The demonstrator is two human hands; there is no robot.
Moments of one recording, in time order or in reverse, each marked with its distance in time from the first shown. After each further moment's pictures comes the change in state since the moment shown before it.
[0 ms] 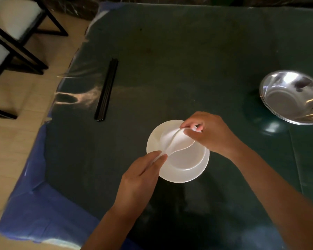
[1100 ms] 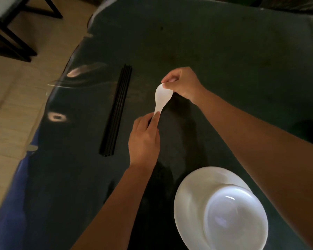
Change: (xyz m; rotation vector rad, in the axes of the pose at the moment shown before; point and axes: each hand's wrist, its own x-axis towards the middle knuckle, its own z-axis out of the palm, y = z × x) left_hand 0.194 -0.136 0.023 0.154 0.260 -0.154; right_hand 0.304 0.000 0.064 0.180 0.045 0.135
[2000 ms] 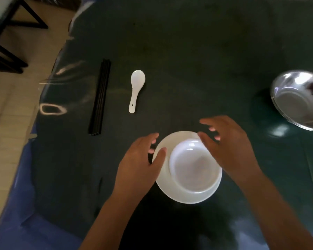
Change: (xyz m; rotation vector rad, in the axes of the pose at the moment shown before) left_hand -0.108 0.075 -0.079 -0.353 -0.381 -0.227; right_hand -0.291 0.029 -0.063 -0.280 0.310 0.044
